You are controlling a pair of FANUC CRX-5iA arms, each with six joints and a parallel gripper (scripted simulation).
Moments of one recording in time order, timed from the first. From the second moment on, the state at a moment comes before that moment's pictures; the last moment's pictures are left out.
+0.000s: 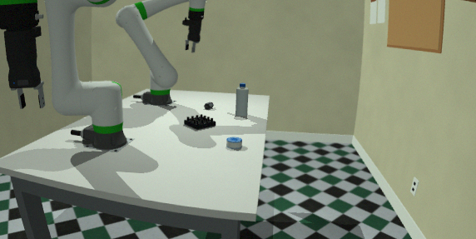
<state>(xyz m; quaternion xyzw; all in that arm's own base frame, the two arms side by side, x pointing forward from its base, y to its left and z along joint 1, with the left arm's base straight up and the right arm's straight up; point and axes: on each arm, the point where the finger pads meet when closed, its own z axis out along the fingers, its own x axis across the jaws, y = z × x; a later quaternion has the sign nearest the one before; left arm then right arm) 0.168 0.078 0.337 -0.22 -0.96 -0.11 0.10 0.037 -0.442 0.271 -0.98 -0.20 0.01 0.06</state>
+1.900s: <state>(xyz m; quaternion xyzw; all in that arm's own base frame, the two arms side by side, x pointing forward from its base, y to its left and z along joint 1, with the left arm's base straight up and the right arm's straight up) 0.174 0.076 0.335 -0.21 -0.97 -0.11 0.09 0.004 -0.475 0.289 -1.00 0.00 0.00 0.00</state>
